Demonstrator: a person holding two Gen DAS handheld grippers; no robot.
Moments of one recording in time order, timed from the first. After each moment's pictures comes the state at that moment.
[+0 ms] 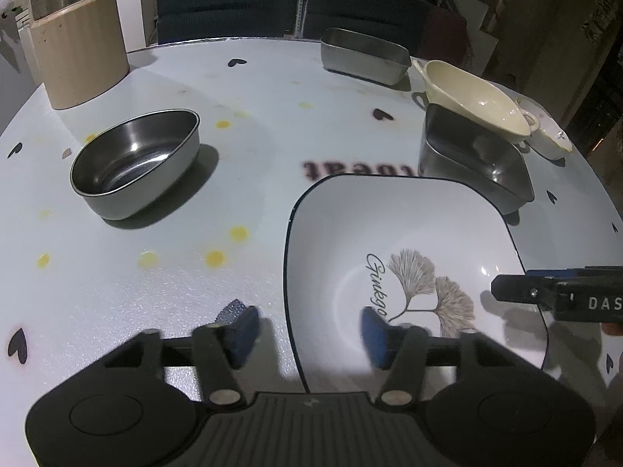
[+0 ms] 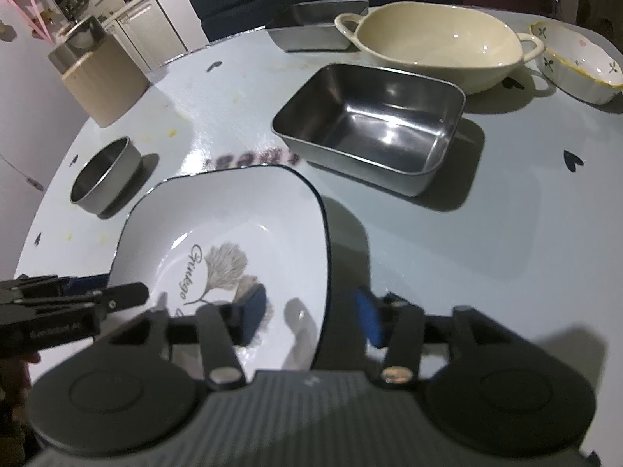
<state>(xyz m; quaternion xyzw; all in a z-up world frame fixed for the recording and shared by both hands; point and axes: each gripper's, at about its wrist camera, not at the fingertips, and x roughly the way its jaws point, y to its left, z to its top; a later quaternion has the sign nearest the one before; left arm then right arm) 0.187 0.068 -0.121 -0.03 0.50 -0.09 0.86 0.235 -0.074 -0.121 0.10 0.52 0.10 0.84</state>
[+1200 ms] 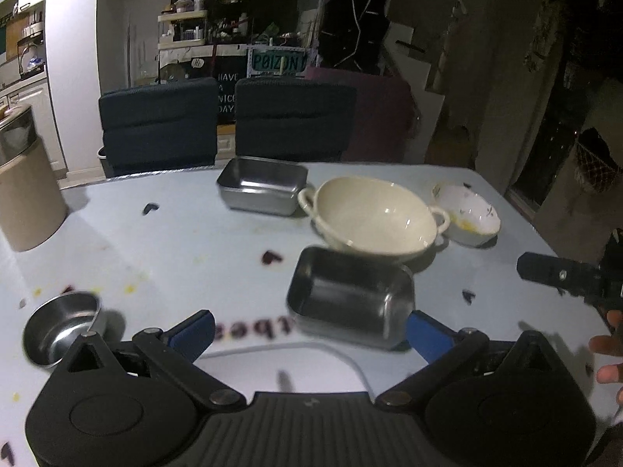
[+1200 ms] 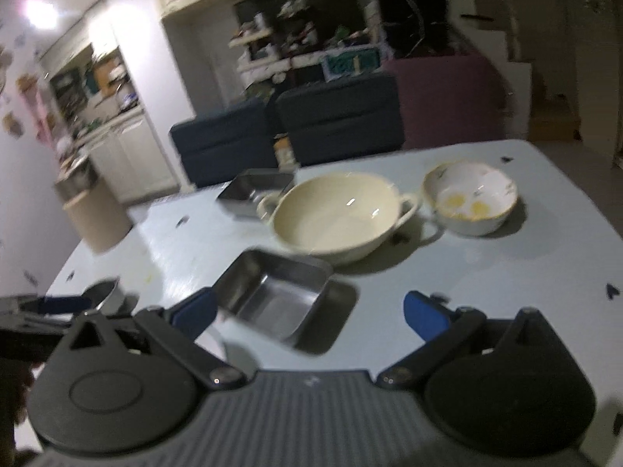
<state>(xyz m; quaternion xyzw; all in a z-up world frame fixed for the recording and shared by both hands) 0.216 -0.042 -0.028 -0.01 0.37 -0.14 0.92 0.213 -0.194 -0.024 0.12 0.34 0.04 0.93</state>
